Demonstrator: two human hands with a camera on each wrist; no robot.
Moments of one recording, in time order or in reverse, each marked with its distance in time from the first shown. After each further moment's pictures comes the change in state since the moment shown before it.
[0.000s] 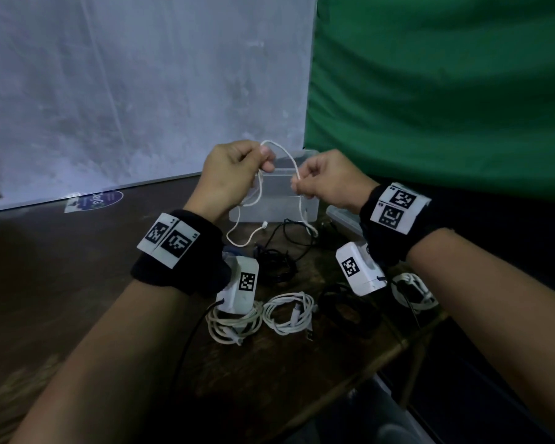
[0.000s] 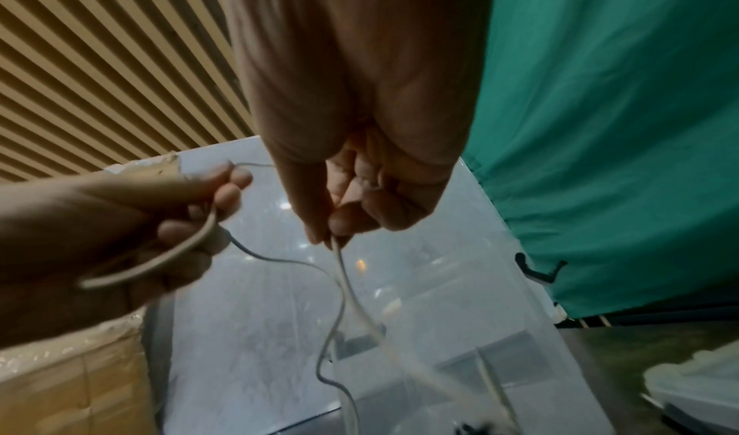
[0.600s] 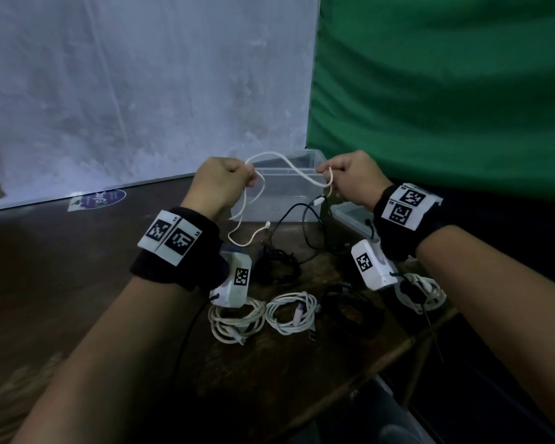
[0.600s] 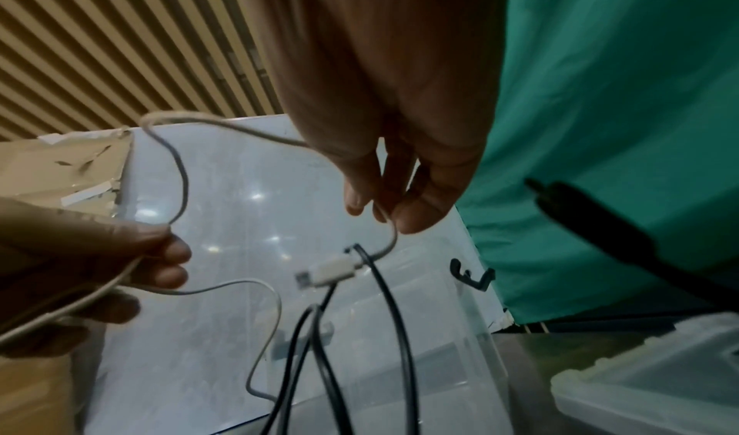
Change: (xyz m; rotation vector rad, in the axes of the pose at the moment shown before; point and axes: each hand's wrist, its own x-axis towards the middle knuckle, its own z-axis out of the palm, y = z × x) left_hand 0.005 -0.021 -0.016 0.263 -0.015 -0.180; right_hand 0.007 0.025 -0.019 -0.119 0.200 0.118
